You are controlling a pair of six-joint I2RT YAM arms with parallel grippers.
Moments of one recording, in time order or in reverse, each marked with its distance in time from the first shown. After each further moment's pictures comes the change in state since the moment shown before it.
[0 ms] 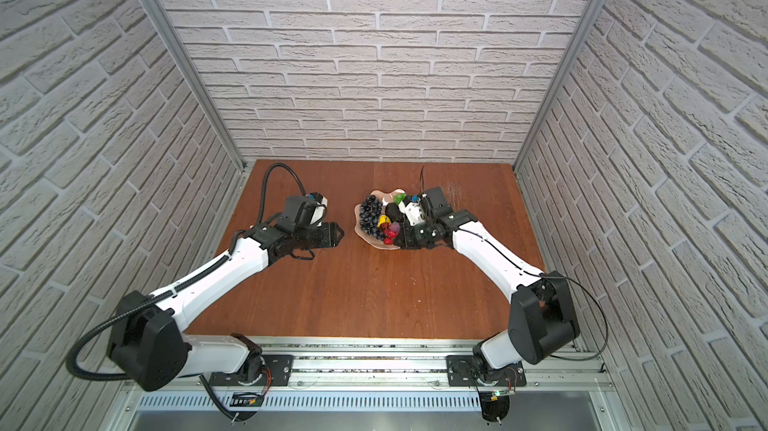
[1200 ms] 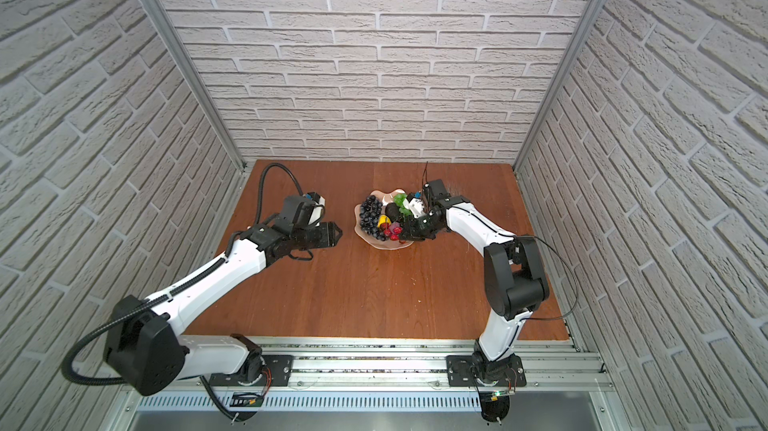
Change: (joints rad) left arm 0.000 -0.018 0.000 -0.011 -0.013 -0.016; right arm -0.071 0.263 0.062 -0.045 -0.080 -0.117
